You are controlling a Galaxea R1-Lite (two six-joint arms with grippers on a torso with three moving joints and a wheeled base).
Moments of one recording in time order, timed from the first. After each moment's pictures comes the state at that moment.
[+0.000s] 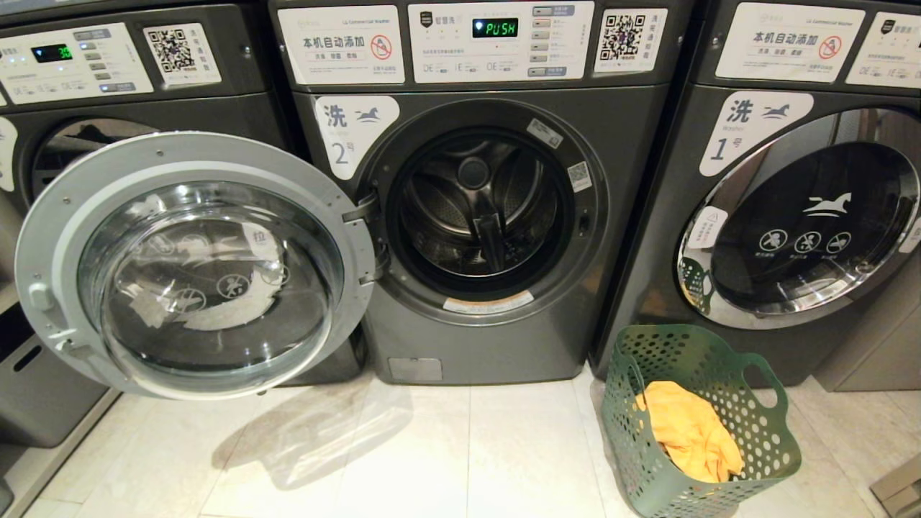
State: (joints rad) left arm -0.01 0.00 0.00 0.00 -0.01 0.04; right arm 0.00 0.00 0.00 0.00 -0.01 -0.08
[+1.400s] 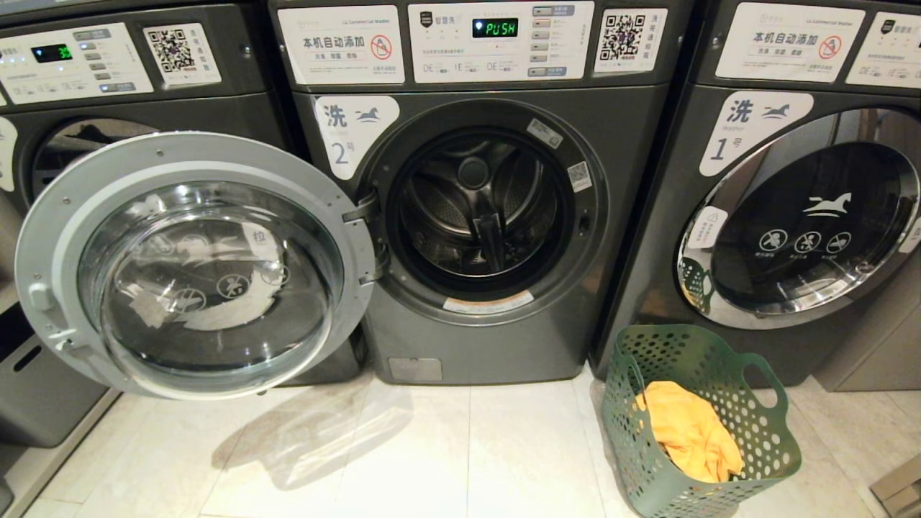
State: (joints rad) left arm -0.01 0.00 0.00 0.00 -0.02 0.08; right arm 0.00 0.00 0.00 0.00 0.01 -0.12
